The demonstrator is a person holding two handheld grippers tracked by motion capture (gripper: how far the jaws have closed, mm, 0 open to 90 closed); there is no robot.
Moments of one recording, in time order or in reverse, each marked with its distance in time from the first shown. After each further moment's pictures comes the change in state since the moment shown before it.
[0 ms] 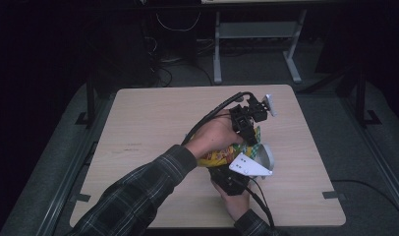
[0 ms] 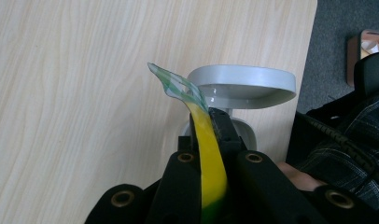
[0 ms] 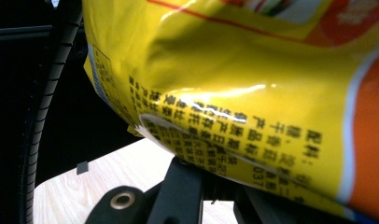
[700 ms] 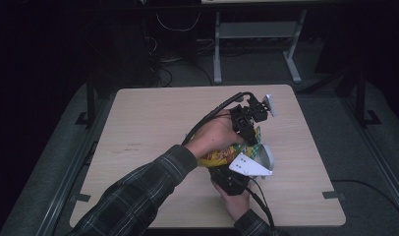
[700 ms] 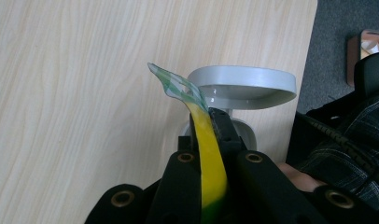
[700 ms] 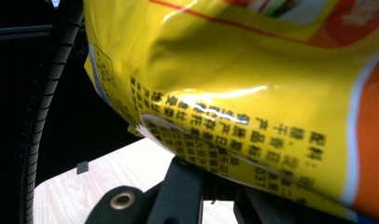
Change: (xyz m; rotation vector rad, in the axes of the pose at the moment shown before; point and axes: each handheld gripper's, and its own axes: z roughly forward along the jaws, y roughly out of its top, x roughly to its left) left arm 0.000 0.000 0.001 0.001 0.000 0.002; right arm 0.000 0.000 0.000 0.001 0.002 -0.003
